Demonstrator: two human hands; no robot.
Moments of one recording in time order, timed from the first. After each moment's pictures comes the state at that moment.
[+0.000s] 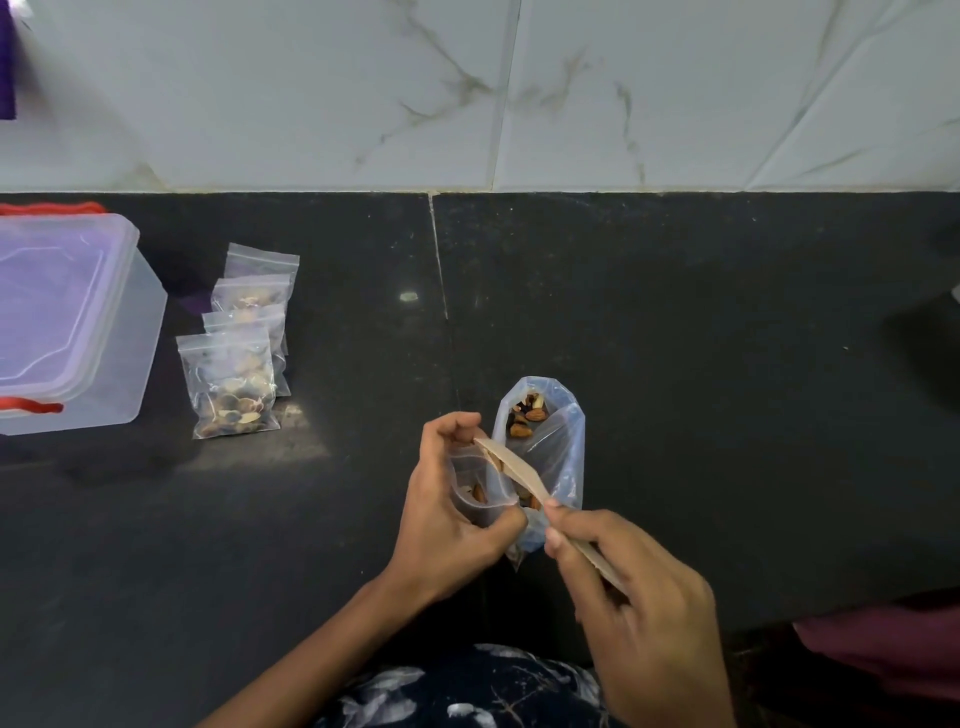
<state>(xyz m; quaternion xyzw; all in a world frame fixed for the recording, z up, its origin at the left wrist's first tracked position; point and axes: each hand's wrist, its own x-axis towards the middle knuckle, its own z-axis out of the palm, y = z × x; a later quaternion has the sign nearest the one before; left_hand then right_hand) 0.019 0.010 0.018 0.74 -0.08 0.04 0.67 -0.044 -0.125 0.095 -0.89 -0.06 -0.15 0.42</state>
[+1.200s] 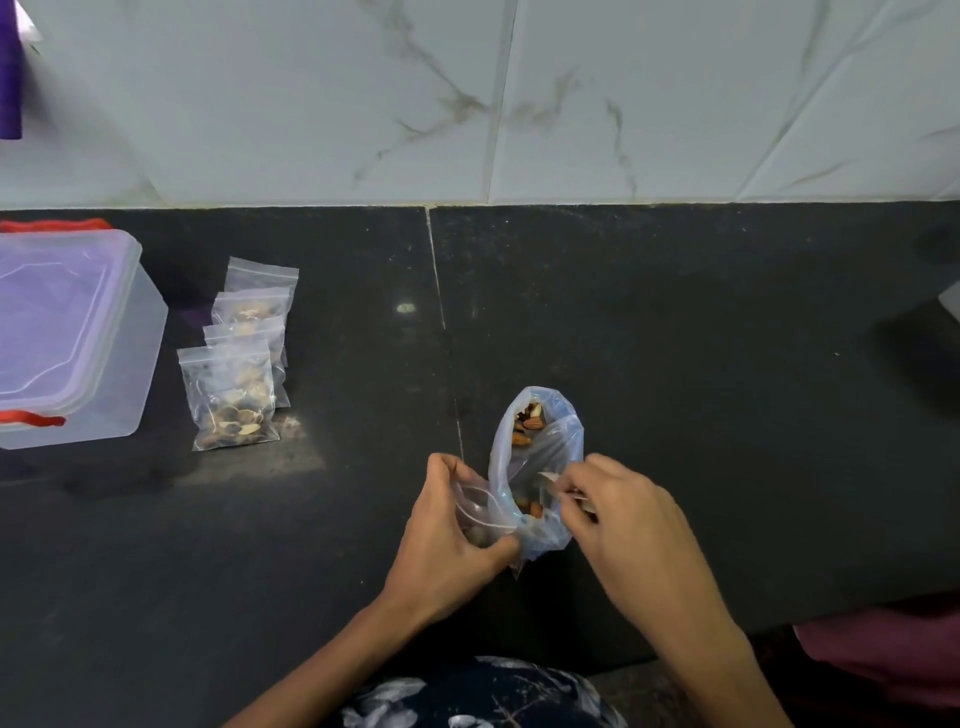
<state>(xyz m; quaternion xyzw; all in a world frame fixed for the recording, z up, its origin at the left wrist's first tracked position) 0.011 0.014 0.010 0.78 -0.02 -0.10 0.61 0.004 -0.147 0.092 -0.98 -0.04 0.06 0.17</state>
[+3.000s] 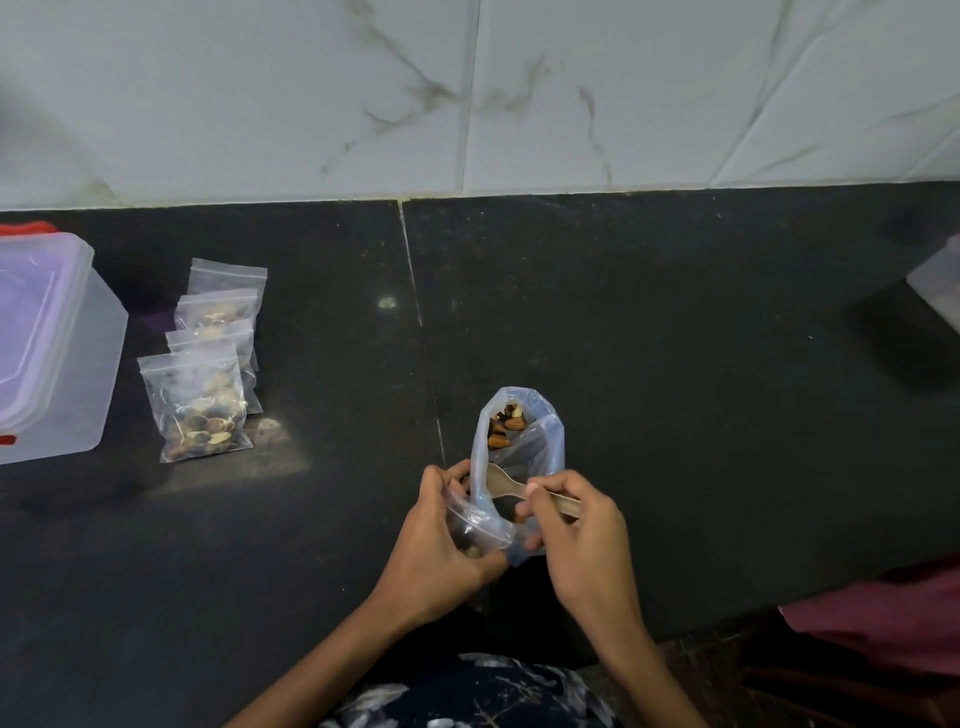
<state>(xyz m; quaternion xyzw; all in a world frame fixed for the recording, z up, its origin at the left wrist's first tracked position) 0.013 0.010 0.004 0.76 -0.03 -0.17 0.63 -0.004 -0.131 0.046 -0.82 0.22 0.05 0.52</state>
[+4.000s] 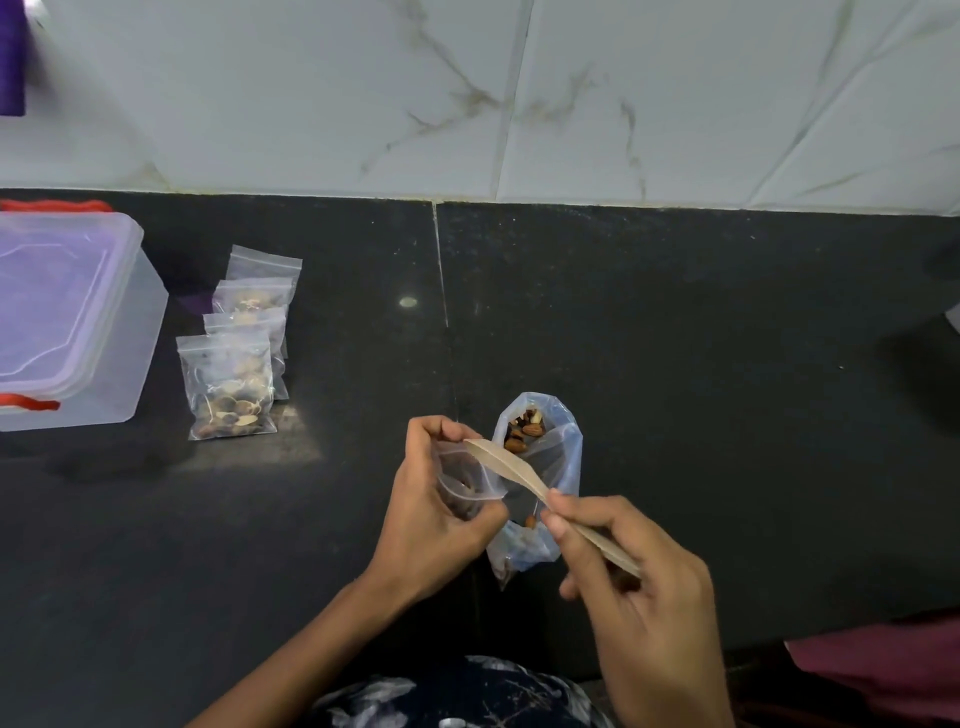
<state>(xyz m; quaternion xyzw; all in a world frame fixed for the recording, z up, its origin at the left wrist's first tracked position) 0.024 0.016 0.035 0.73 -0.05 0.01 0.68 -0.034 -0.126 0.107 -0.86 -0.01 -0.12 0.50</state>
